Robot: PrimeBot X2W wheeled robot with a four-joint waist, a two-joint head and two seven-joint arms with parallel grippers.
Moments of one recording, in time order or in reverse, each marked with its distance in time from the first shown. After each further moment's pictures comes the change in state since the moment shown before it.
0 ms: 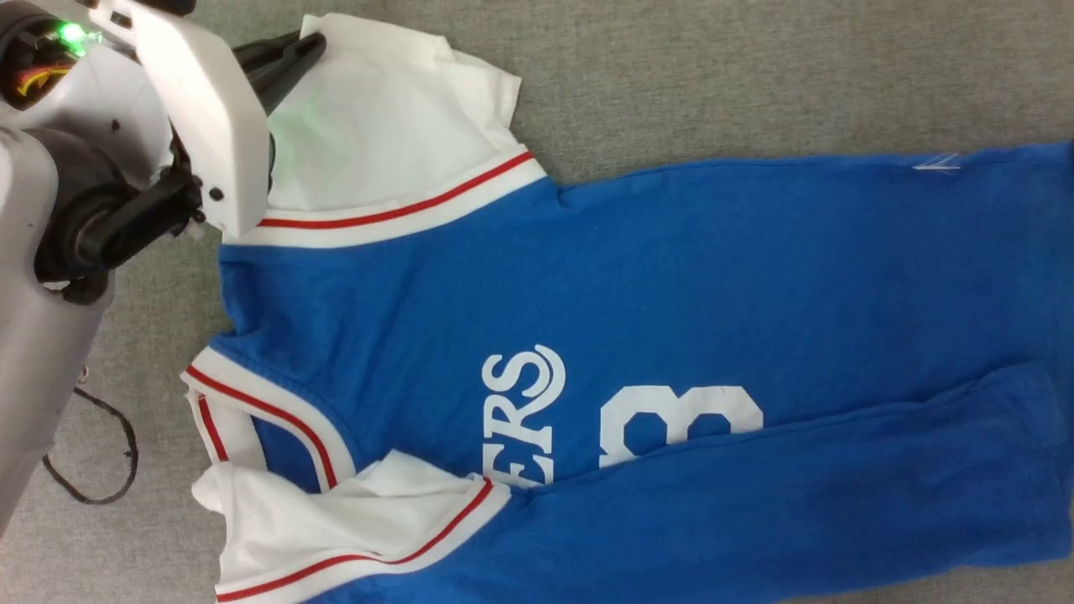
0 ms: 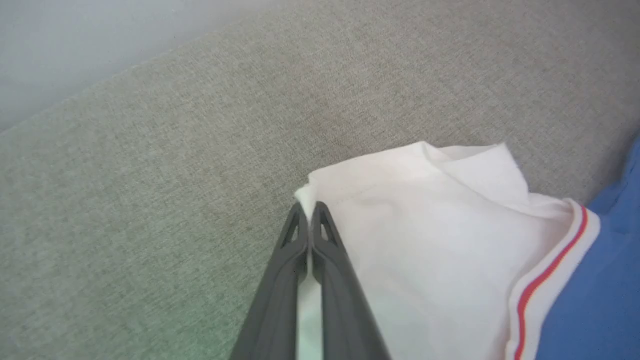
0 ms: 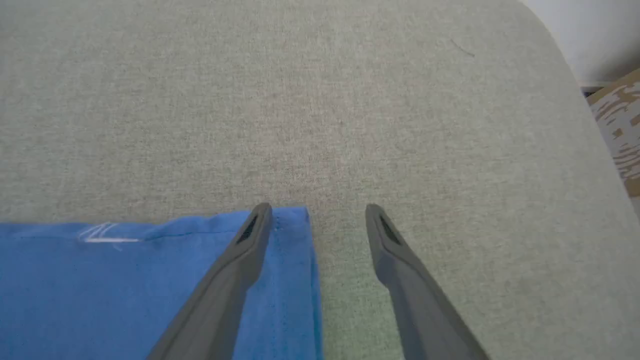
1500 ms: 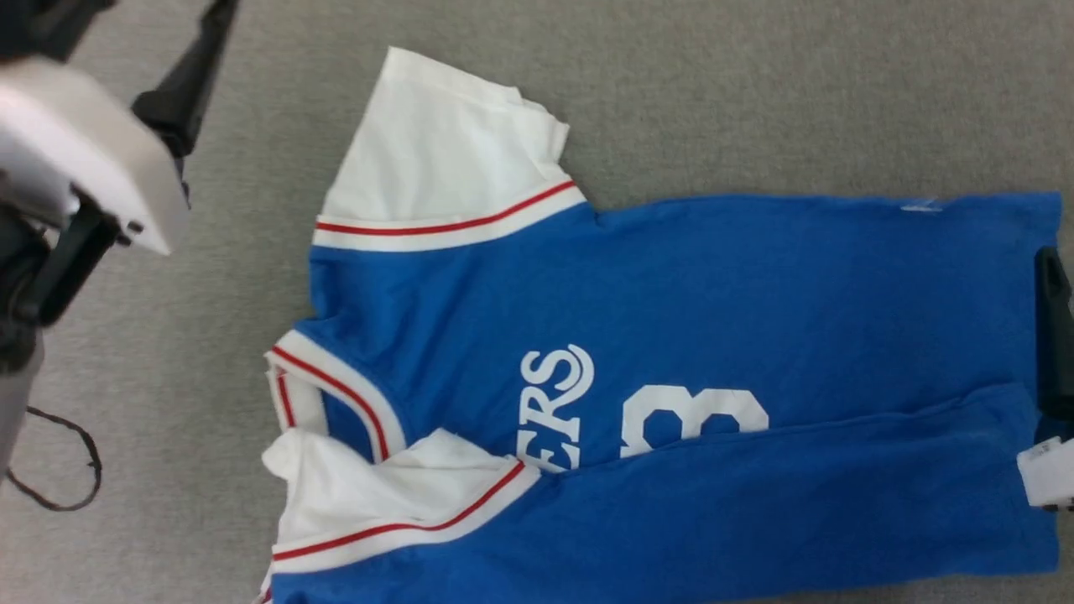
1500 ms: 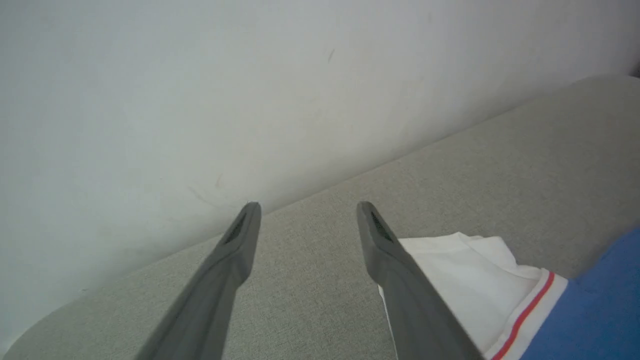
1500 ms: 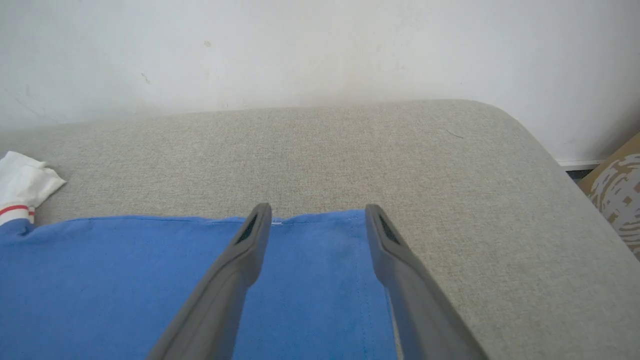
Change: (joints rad) left arm 0.214 0.059 0.210 -0.213 0.177 0.130 -0.271; right arm 0.364 0.115 0.033 -0.160 0.008 0.000 -0.377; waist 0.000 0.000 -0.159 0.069
